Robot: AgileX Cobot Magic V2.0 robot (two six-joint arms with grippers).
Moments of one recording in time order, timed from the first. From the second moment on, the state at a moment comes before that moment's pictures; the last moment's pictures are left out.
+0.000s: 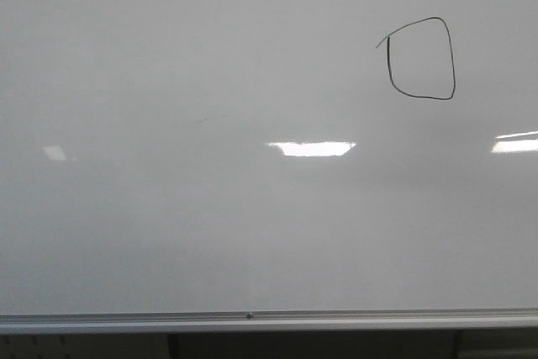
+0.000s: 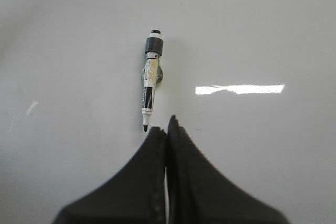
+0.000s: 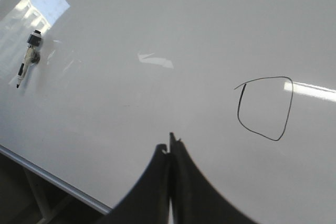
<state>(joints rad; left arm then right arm) 0.01 0.00 0.01 0.04 0.11 -0.03 0.26 0.33 -0.33 0.91 0.27 -0.86</state>
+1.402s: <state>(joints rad) 0.01 0.00 0.01 0.04 0.11 -0.03 0.04 0.00 0.02 0.10 0.16 0.00</state>
